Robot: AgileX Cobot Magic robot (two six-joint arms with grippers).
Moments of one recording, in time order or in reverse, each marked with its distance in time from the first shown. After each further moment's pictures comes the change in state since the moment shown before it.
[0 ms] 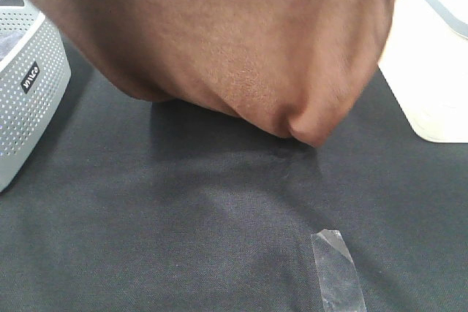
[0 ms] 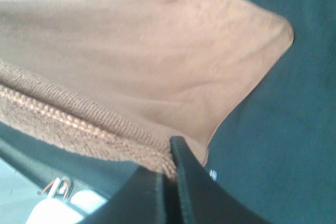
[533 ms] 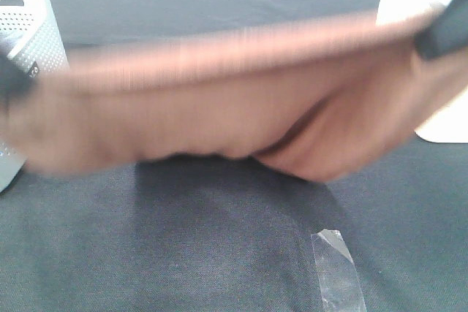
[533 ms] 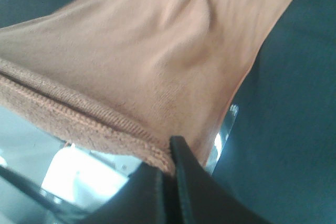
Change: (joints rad) left arm 0.000 -0.107 0.467 -0.169 -0.030 0.002; right arm 0.000 -0.162 0.310 0.053 0.003 0.007
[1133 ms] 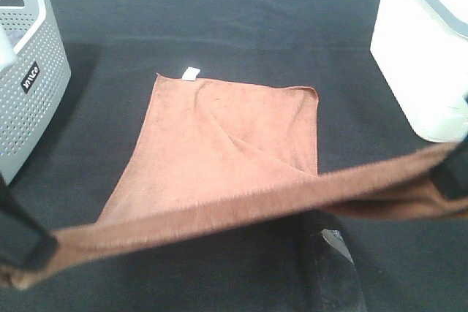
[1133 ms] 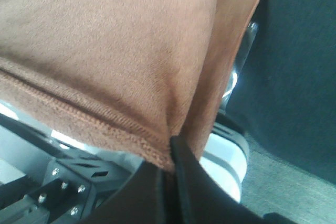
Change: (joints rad) left arm 0.003 -0.006 0.318 -0.220 -0.021 0.061; right arm 0.000 -0.120 0.280 0.045 0.004 0.000
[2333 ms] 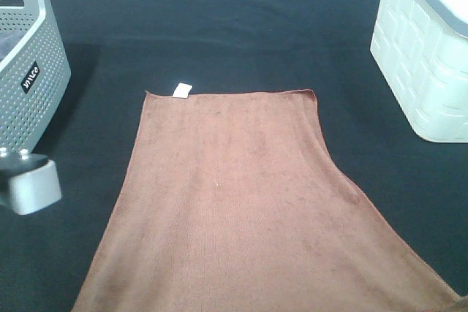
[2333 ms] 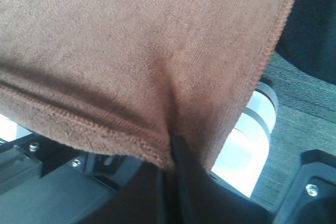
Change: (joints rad) left arm -0.326 0.021 0.092 0.017 0.000 -0.168; right arm -0.011 -0.196 0.314 0.063 0.014 0.021
